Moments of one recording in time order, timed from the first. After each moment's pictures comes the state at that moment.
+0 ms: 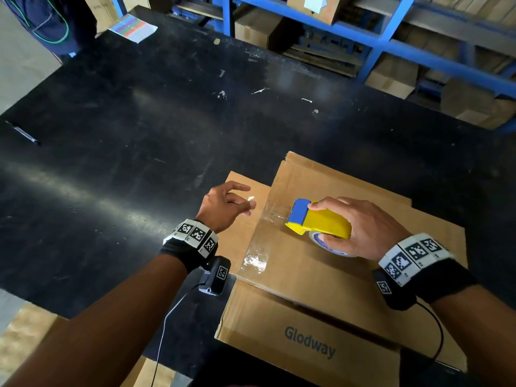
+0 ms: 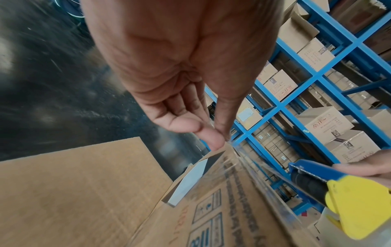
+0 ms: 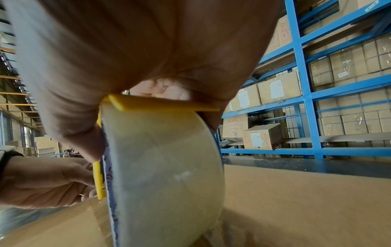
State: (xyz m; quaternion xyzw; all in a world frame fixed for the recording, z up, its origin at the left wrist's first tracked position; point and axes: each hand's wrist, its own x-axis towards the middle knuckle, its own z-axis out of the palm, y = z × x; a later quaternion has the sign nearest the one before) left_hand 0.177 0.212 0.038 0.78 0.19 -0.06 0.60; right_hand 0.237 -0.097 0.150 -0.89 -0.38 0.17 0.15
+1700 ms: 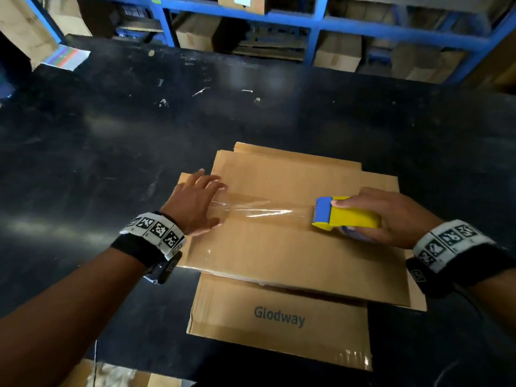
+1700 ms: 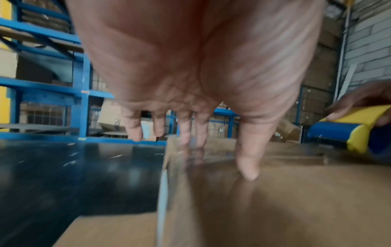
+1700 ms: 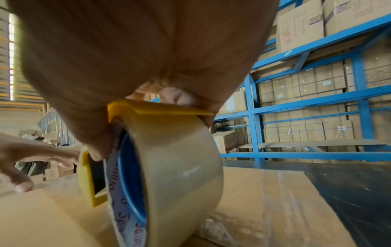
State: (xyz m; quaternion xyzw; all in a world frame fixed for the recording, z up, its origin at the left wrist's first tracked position) left_hand 0.186 0.140 0.098 0.98 -0.09 -0.14 0.09; right_hand 0.219 -0.292 0.148 -0.92 -0.31 0.19 0.14
